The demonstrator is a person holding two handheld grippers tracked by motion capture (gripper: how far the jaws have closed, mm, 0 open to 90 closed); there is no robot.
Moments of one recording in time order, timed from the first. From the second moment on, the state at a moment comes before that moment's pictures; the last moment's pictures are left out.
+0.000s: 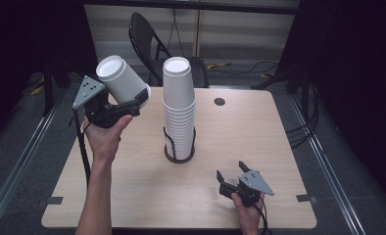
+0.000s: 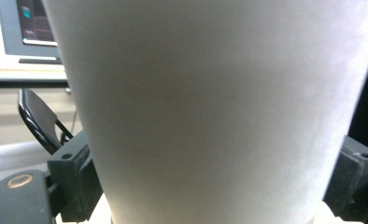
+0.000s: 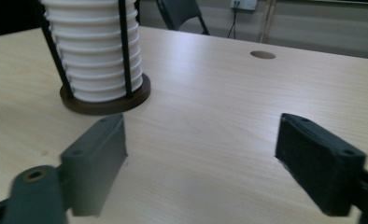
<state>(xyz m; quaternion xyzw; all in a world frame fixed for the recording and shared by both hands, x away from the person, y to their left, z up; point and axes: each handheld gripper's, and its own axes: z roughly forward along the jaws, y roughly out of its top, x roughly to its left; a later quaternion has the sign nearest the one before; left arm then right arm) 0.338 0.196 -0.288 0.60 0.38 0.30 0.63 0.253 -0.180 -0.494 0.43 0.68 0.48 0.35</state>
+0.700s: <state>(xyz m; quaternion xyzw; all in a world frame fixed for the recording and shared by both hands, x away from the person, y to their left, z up) 0.302 0.180 -0.359 0.64 0.40 0.25 0.60 0.246 -0.121 -0.494 0.36 0.72 0.49 0.32</state>
